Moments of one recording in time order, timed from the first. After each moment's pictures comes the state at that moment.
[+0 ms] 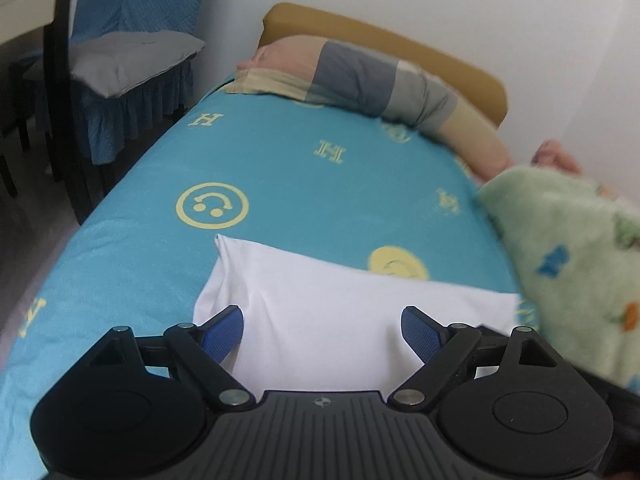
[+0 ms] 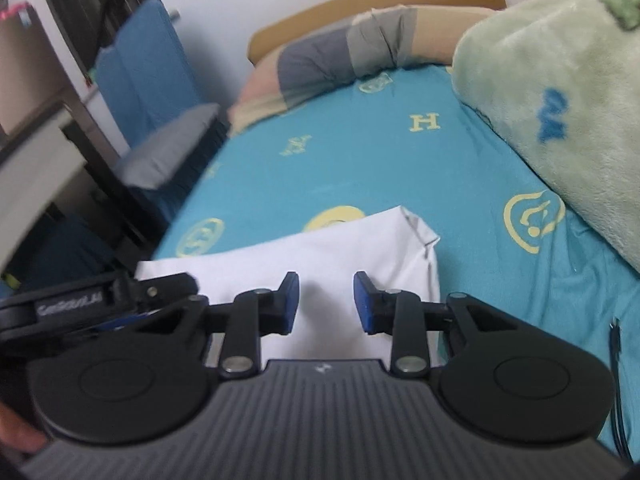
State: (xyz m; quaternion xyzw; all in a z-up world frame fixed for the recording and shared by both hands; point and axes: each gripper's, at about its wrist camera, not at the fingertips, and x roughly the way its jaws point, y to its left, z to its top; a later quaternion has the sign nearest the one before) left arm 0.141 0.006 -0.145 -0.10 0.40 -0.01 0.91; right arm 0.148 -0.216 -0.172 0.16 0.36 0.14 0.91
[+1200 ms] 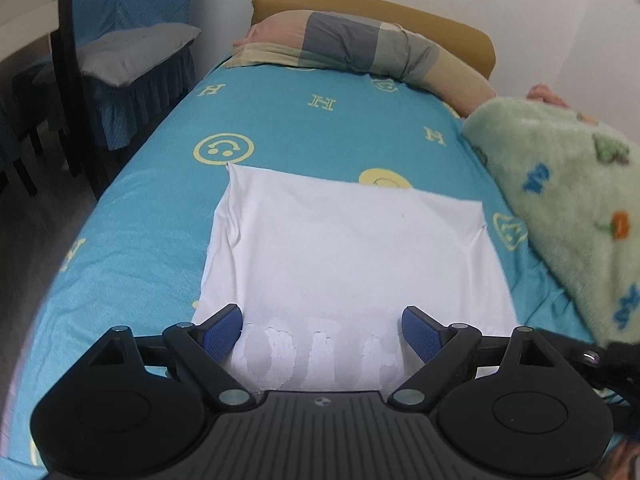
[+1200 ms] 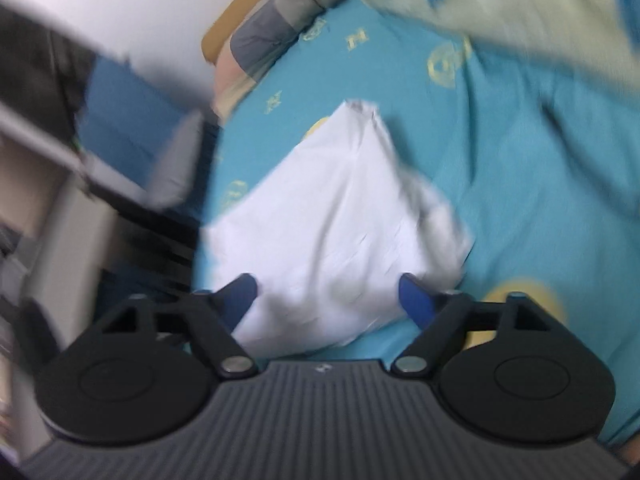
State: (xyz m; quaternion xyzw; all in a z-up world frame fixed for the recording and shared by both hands) left arm 0.049 -0.009 -0.128 -0.10 0.43 -0.02 0.90; right arm 0.029 -0.266 -0.171 0.41 0.42 0.12 0.80
